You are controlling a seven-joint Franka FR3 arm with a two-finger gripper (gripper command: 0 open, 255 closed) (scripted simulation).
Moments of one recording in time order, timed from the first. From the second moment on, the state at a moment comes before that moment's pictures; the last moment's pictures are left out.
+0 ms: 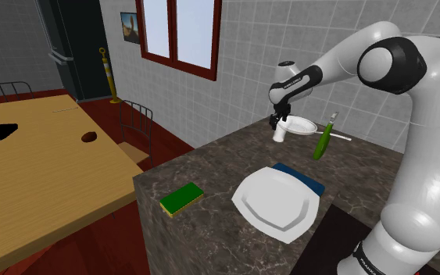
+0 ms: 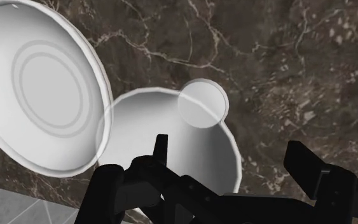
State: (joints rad) arm -0.20 0.32 -0.24 -1.88 -0.25 2.34 -0.30
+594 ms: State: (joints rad) arm -0.20 0.32 -0.24 -1.88 -0.25 2.35 -0.30
